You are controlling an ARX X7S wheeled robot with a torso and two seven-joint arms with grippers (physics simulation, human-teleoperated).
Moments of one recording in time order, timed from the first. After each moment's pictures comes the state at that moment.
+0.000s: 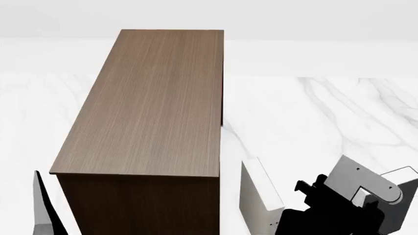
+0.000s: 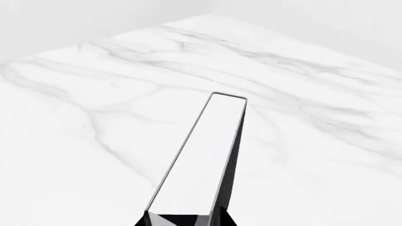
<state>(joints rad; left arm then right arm) 0.03 -0.29 0.23 0.29 0.10 0.34 -0.48 0.77 0.10 -0.10 0.79 0.35 0.26 0.89</state>
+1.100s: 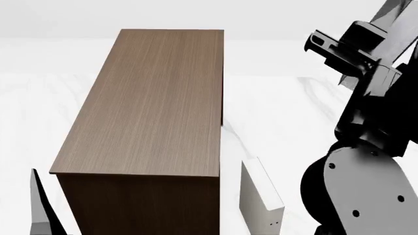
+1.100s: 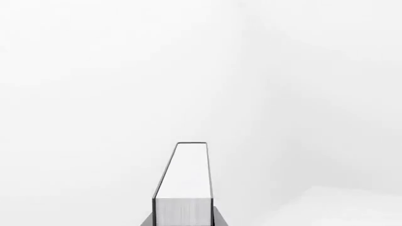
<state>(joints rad) 0.03 -0.31 0.24 0.31 0.09 0.32 -0.50 0.78 0.32 -0.15 -0.30 0.53 0.44 0.83</state>
